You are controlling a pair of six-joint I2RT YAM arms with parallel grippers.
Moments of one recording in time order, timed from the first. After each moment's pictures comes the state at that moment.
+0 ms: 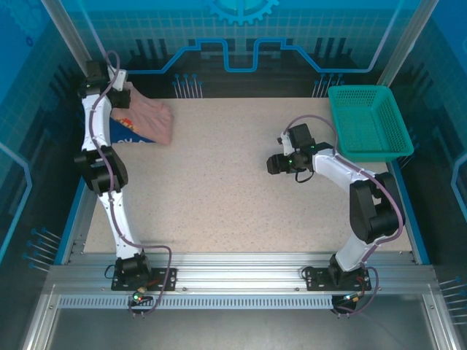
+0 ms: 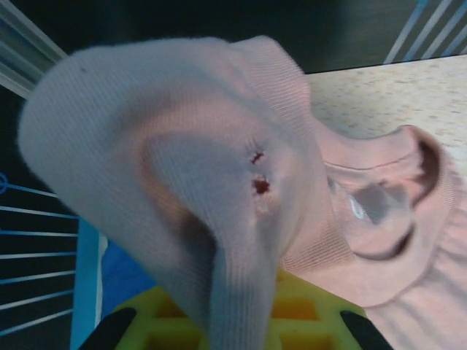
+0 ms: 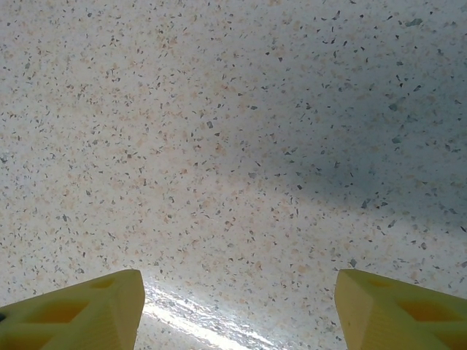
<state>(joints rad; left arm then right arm) 0.31 2.41 2.49 -0.90 0.07 0.30 0.31 1.69 1.14 -0.51 -0.17 0.17</state>
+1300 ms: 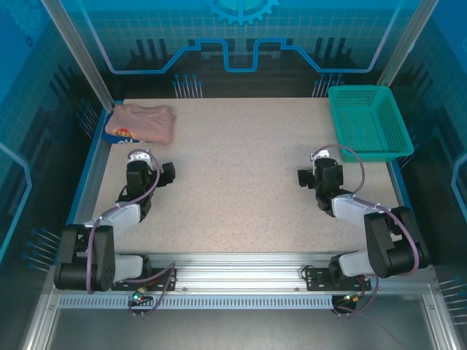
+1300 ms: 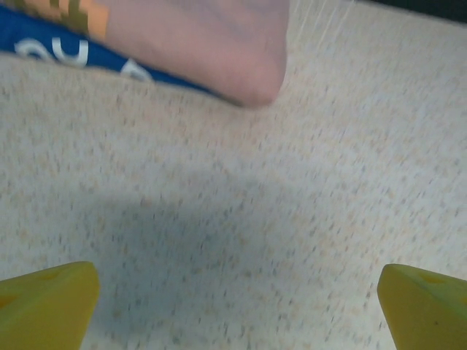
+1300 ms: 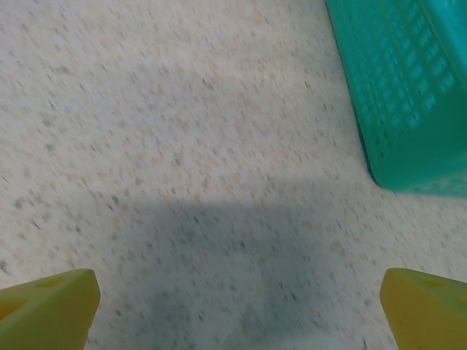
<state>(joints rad) 0.03 1.28 0.43 0.35 -0.07 -0.23 0.19 1.38 0.50 0.27 0.32 -0.05</state>
